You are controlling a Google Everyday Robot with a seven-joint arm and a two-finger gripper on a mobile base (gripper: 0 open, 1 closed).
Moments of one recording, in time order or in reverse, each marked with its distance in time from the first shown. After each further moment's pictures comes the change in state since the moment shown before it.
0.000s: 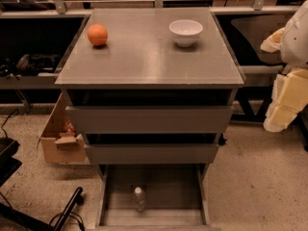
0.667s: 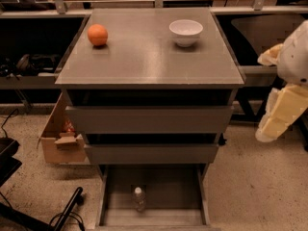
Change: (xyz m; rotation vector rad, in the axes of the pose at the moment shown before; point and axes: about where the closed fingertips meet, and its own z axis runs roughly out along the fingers) arm 0.005 0.007 0.024 -0.017 -0.071 0.045
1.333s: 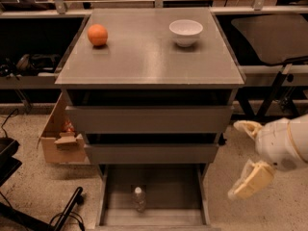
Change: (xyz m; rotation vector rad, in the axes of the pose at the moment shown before) arm 0.031 0.076 0.136 -0.128 -0.340 0.088
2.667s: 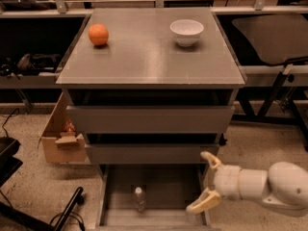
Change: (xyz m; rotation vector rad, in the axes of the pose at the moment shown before) arm 0.060 -0.006 0.193 0.042 -0.393 0.038
